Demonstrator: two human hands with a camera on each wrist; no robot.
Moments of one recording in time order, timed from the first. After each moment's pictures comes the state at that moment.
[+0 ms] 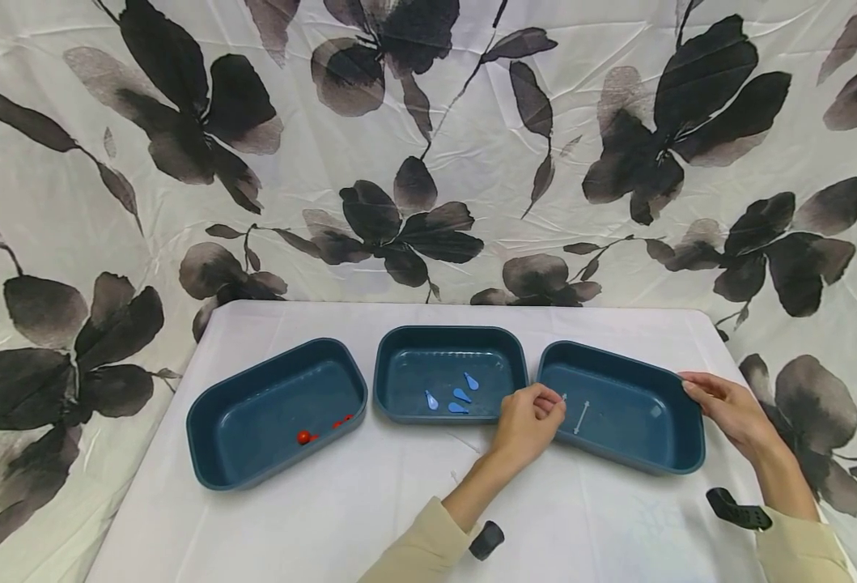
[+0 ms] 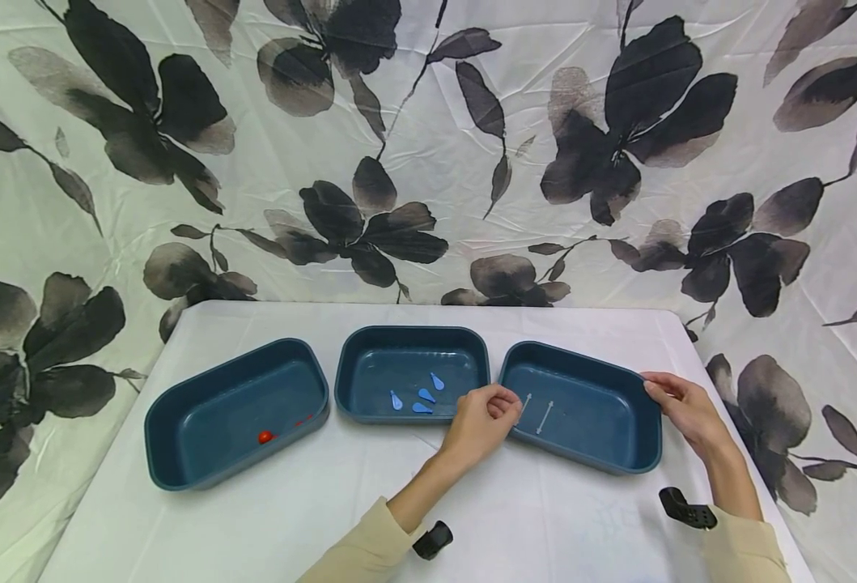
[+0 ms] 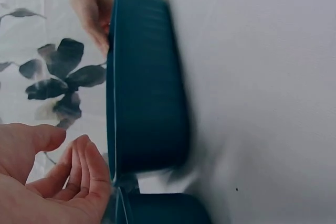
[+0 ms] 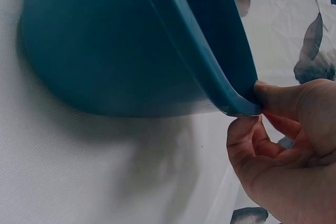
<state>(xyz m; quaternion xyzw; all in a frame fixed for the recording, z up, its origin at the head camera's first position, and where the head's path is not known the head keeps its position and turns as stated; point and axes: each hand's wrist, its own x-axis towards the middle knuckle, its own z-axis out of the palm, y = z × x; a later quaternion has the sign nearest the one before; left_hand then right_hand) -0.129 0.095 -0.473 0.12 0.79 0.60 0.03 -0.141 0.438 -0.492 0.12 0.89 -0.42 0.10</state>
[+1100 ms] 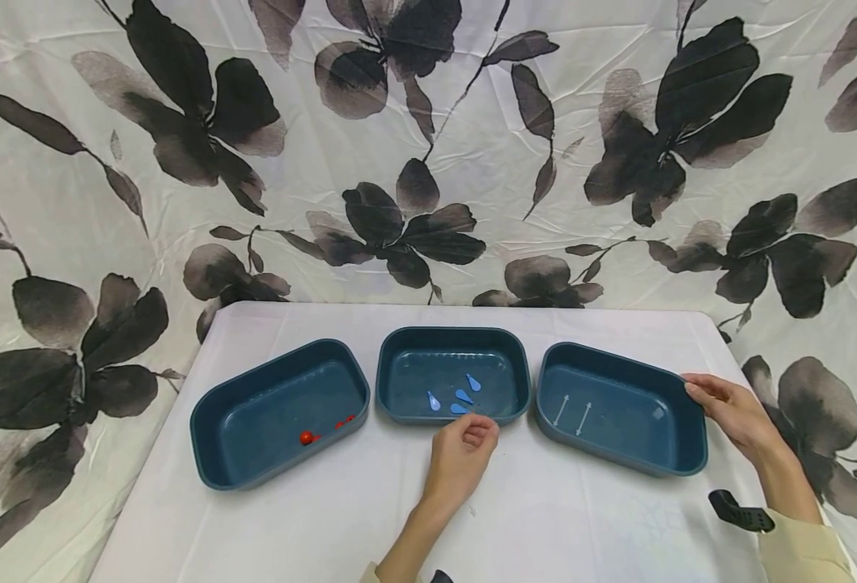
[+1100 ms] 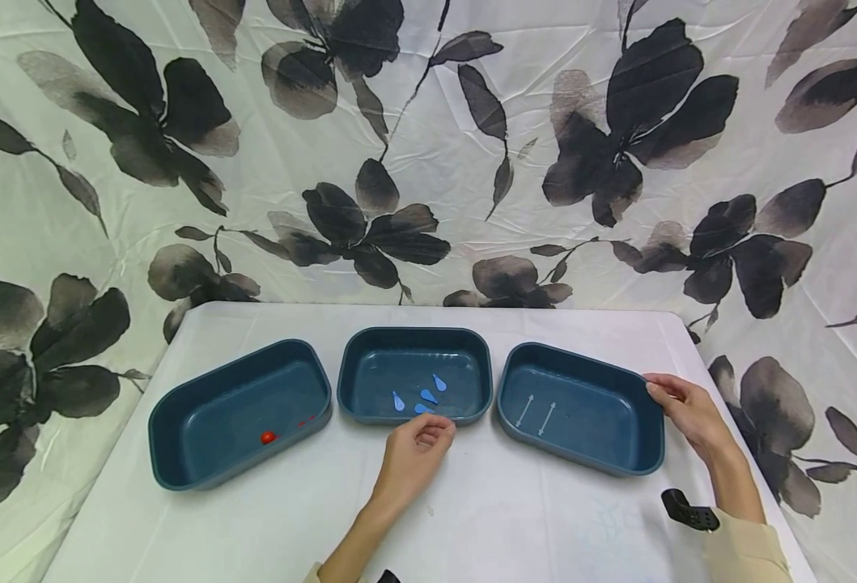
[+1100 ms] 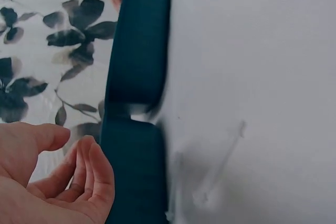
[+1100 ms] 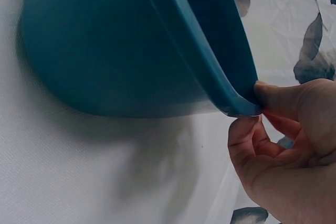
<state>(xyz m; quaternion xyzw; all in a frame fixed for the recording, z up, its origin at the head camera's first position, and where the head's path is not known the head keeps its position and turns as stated) -0.090 0.015 -0.492 0.02 0.79 0.61 0.00 -0.139 0.436 -0.489 0.11 0.90 -0.42 0.10</state>
